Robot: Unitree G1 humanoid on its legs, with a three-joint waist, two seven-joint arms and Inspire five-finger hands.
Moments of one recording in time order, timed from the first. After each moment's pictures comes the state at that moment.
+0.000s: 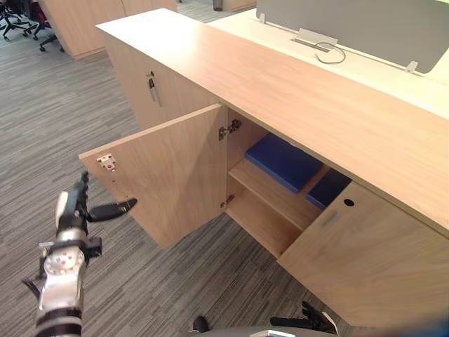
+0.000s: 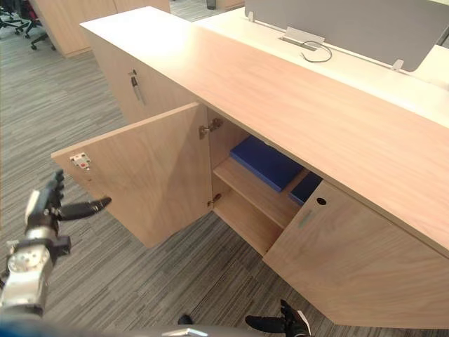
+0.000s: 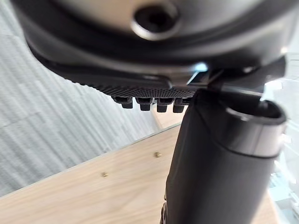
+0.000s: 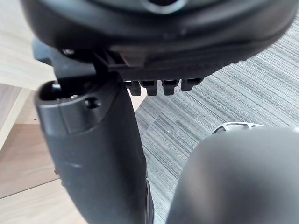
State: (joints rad) left arm -0.05 0.55 0.37 0.36 -0.13 -0.01 -0.01; right arm 0.26 -0.08 -0.11 0.82 -0.04 0.02 0.06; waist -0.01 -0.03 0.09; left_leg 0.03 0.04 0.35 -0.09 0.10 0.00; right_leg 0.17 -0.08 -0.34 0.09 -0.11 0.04
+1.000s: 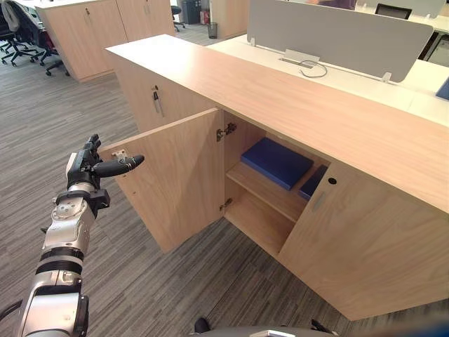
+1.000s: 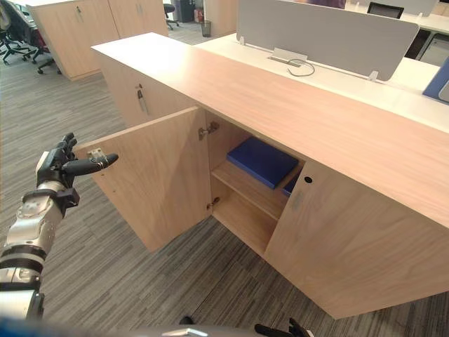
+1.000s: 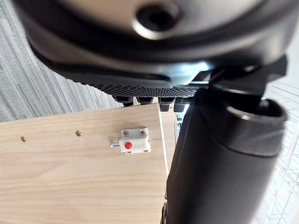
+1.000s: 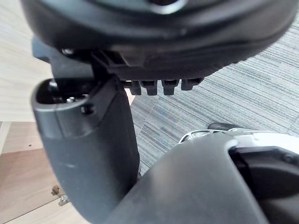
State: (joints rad) left arm -0.42 0.69 0.10 0.68 -0.51 0.00 0.00; right arm 0.32 -0.08 -0.16 0.84 0.00 0.03 0.06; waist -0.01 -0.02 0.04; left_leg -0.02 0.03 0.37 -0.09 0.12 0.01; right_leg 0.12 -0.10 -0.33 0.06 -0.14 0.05
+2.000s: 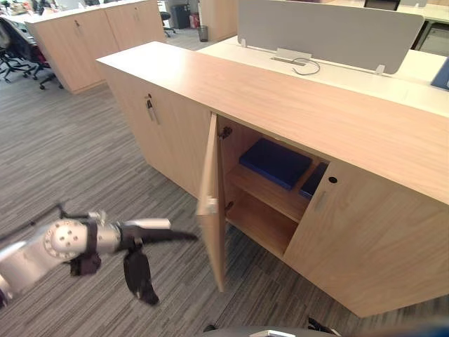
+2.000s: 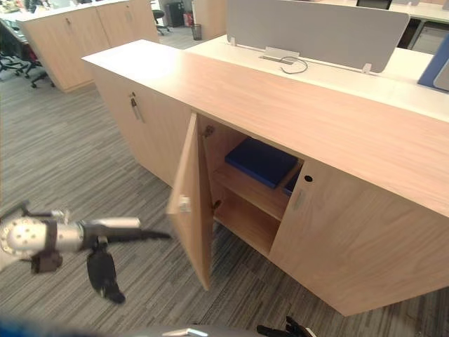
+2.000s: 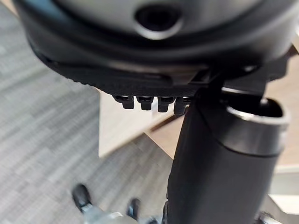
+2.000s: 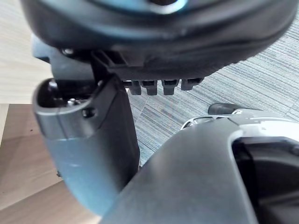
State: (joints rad) left arm 0.02 1.43 -0.46 -0.25 -0.39 -0.10 -0.70; right arm 0.27 -0.13 -0.15 0.95 0.00 -0.03 0.19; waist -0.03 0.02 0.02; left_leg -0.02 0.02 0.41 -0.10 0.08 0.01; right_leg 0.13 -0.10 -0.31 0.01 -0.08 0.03
